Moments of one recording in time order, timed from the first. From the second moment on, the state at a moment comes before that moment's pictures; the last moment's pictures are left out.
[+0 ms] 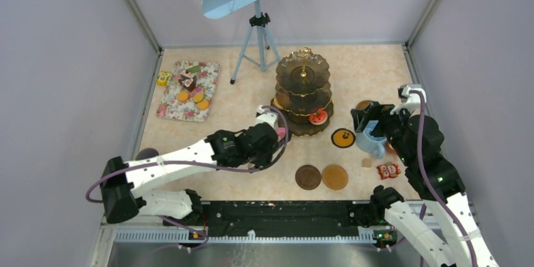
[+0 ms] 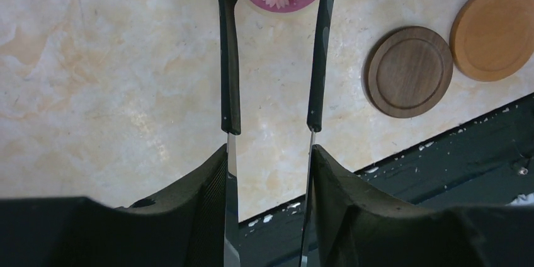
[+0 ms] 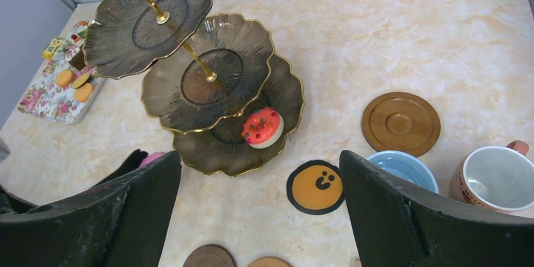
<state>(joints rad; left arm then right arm) -1.07 1.18 0.97 -0.75 -0.28 -0.65 0.39 0.52 0.87 -0.56 0.15 0.29</state>
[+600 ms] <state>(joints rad) -1.11 1.45 1.13 -0.60 -0.45 -0.54 0.39 0.51 0.87 -0.57 0.15 0.30</state>
